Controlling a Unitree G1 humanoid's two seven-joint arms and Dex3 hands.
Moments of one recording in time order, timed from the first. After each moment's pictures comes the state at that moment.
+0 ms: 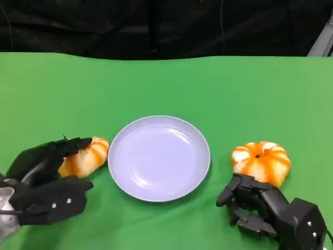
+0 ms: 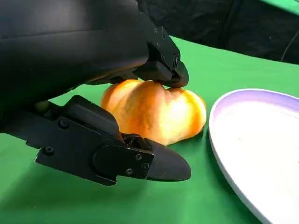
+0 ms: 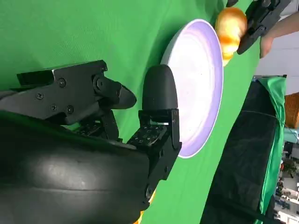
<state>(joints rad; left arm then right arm) -0.55 0.40 -0.32 1.20 0.58 -0.66 0.27 -0.24 -0.01 0.09 0.95 -0.06 -0.76 0.21</state>
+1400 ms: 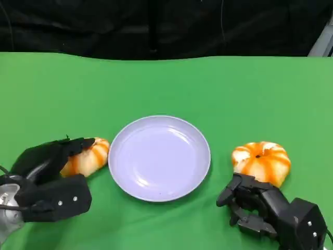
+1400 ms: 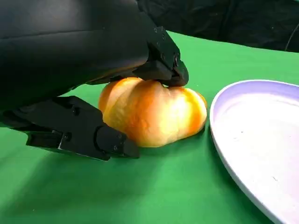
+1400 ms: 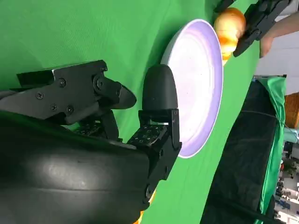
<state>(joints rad) -0.57 0.40 -0.38 1.21 0.58 -0.63 0.27 -0.24 -0.01 0.09 0.95 -0.05 -0.76 0.21</state>
